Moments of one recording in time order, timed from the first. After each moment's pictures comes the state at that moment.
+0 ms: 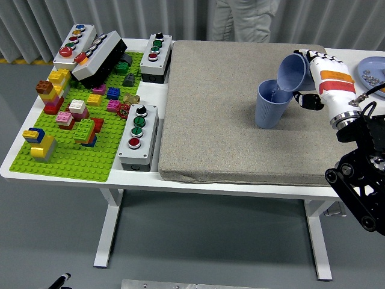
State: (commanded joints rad) left arm -0.12 0.11 -1.02 -0.18 0.99 -0.16 0.05; right arm 0.58 -0.22 0.97 1.22 -2.17 -0.35 -0.24
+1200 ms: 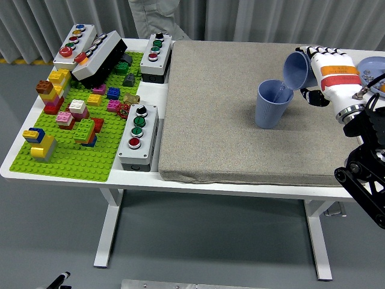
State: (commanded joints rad) left arm -0.12 0.11 -1.03 -0.18 0.99 -0.16 0.05; right arm 0.65 -0.32 0.86 1.26 -2.21 -0.31 -0.30
